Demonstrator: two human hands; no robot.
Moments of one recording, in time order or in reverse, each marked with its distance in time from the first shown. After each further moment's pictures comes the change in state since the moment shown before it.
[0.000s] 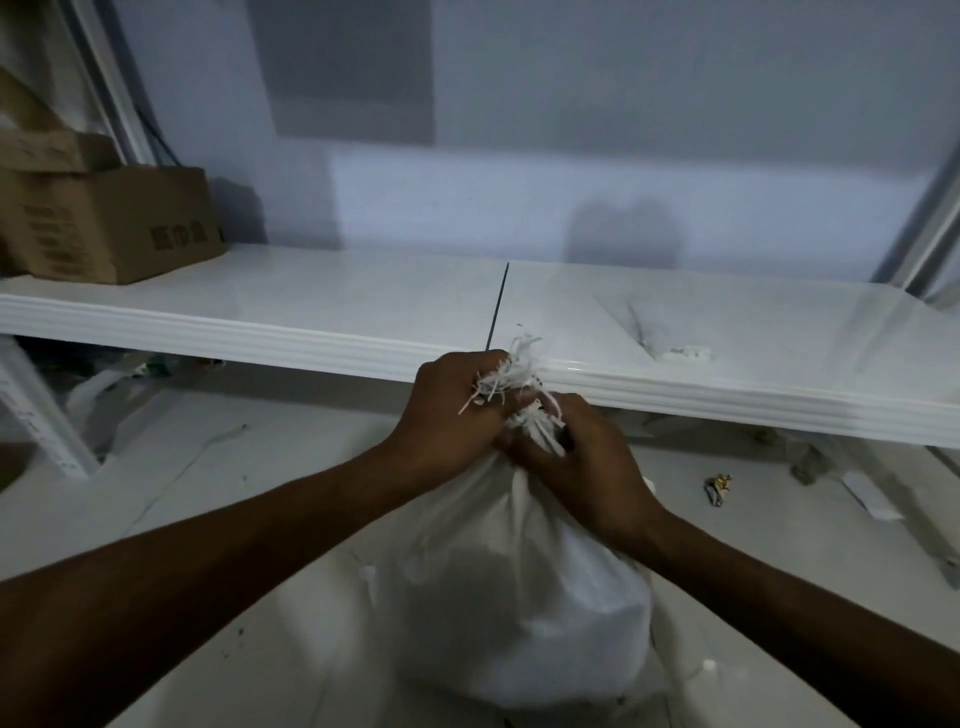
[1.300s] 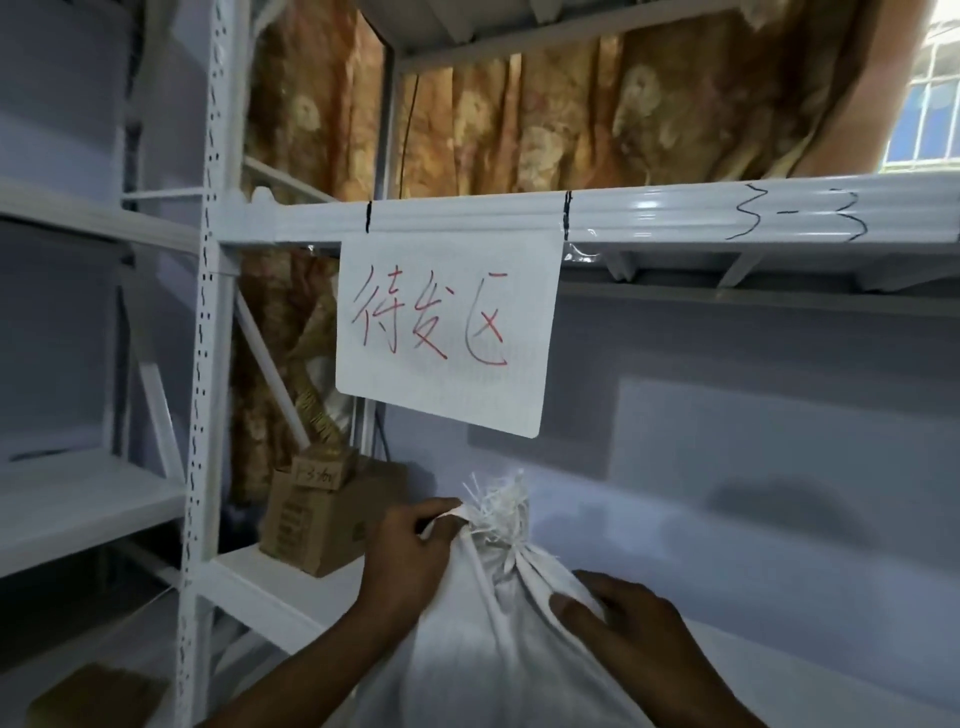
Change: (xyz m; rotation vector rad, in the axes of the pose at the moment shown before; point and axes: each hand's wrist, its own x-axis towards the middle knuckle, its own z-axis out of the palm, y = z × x) left_hand 0.134 -0.059 -0.247 -0.091 0.630 -0.130; right_hand 0.223 -0.167 0.010 -0.045 -0.244 -0.025
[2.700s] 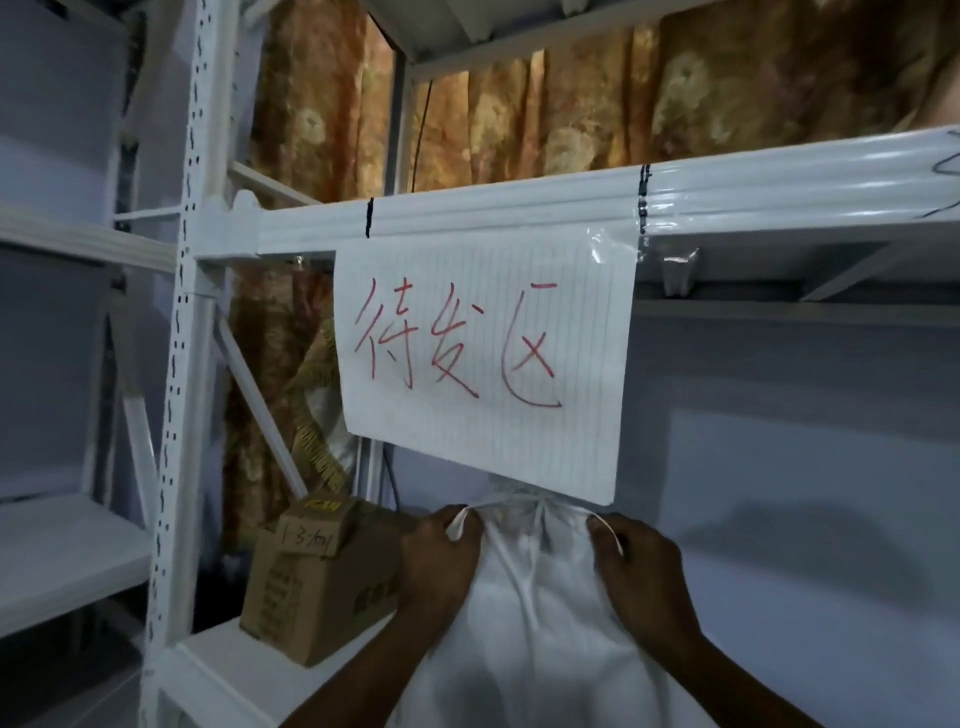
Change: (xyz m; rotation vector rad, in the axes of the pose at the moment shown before) left_hand 0.113 -0.049 0.037 0.286 0.073 -0.088; right_hand 0.191 0.020 0.045 0.077 0.458 -0.197
